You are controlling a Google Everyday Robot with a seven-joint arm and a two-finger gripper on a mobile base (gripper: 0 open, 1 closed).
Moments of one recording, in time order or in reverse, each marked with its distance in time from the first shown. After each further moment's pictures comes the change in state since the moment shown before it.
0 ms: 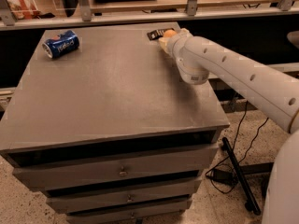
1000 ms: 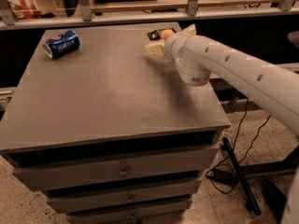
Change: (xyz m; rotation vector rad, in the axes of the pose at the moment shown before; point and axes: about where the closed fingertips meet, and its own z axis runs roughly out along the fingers) arm -0.013 0.013 -0.028 -0.035 -0.001 -0.003
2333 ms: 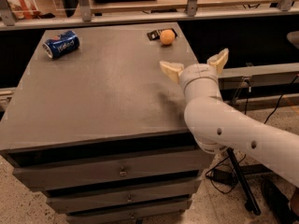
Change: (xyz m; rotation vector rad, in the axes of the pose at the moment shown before) arm 0.011 -0.007 -0.183 0.268 -0.152 0.097
